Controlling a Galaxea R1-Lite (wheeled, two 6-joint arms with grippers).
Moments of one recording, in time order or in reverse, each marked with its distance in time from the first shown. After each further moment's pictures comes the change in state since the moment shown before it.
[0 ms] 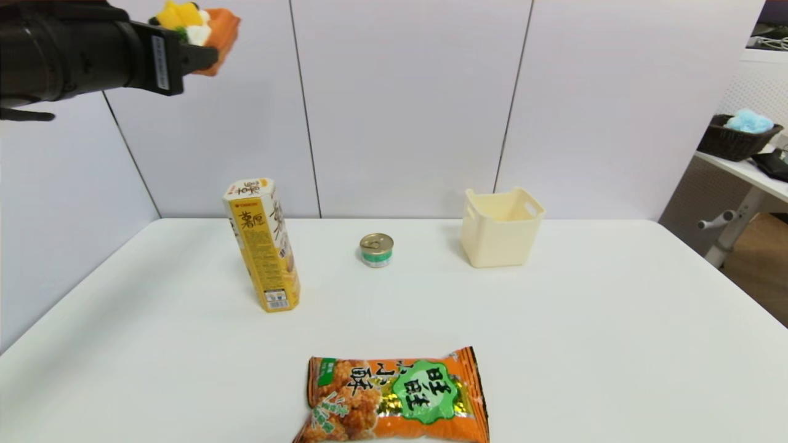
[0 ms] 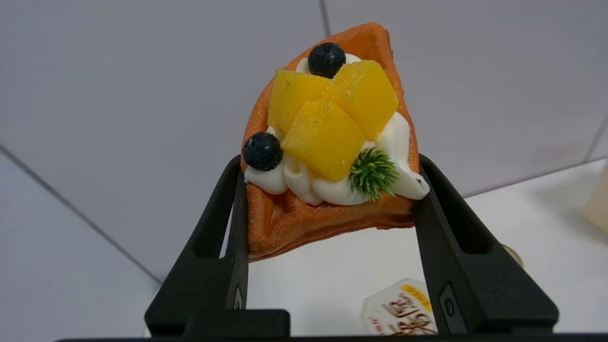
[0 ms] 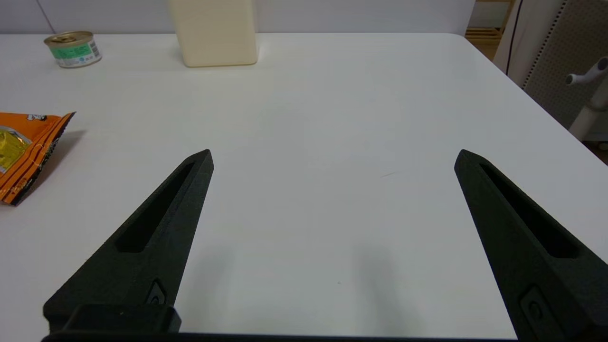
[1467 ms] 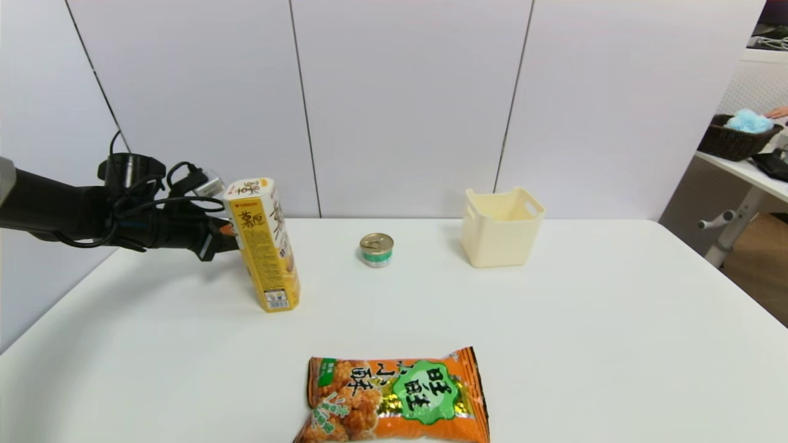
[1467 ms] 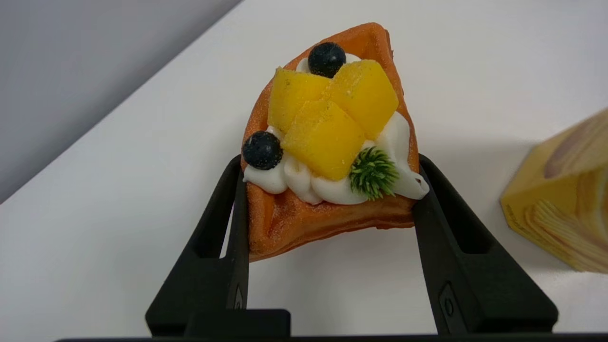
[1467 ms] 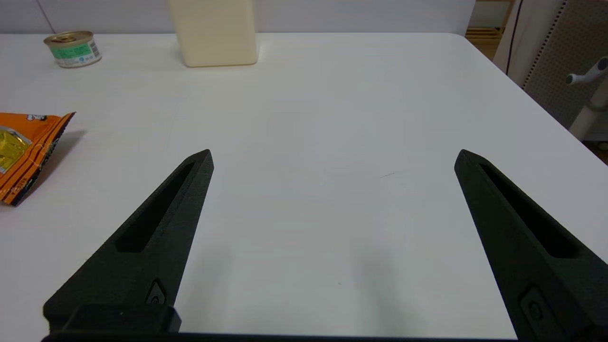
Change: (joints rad) left arm 0.369 0.594 0.075 0.090 -0.751 0.460; right arm 0.000 0.000 0.000 0.000 0.000 0.001
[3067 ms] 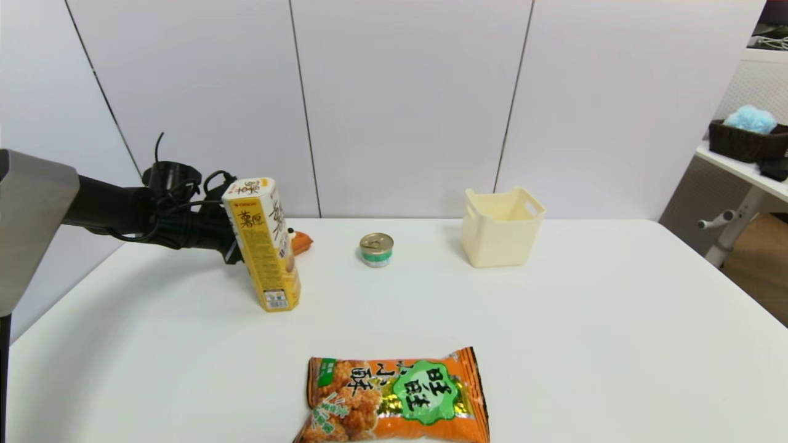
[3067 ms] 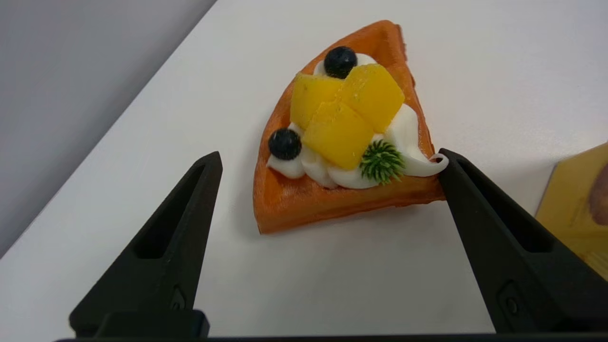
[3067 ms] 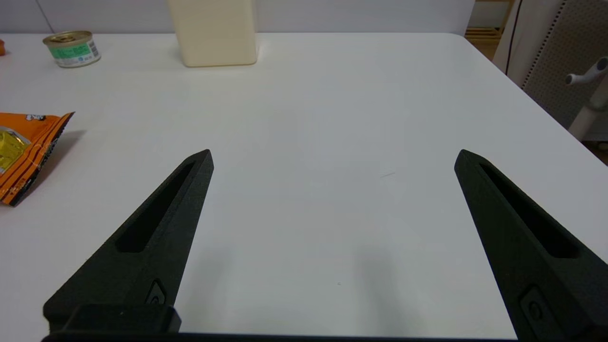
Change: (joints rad) left arm -0.039 0.146 -0.189 0.099 -0.066 0.123; right arm 0.000 0.000 0.000 0.000 0.000 -0.001
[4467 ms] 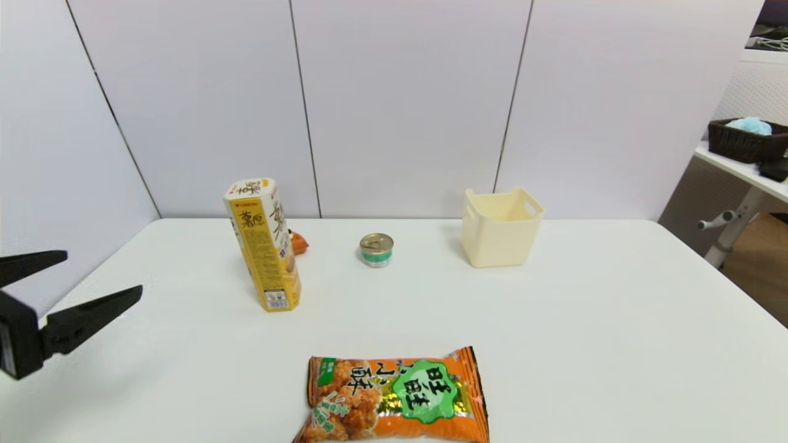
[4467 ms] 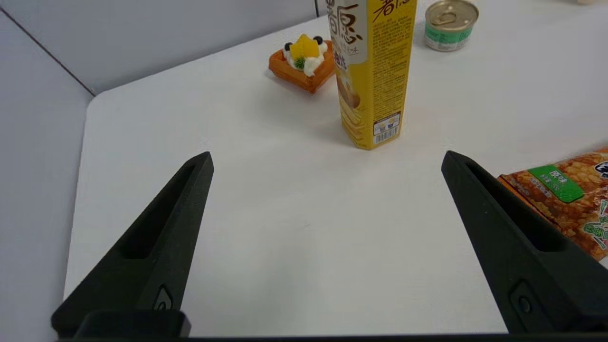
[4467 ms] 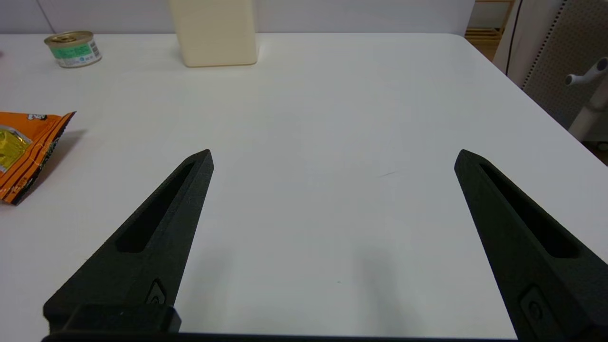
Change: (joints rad) left arm -0.052 -1.325 0.977 -0.174 0.458 -0.565; right arm 0.000 0.000 0.000 0.000 0.000 0.000
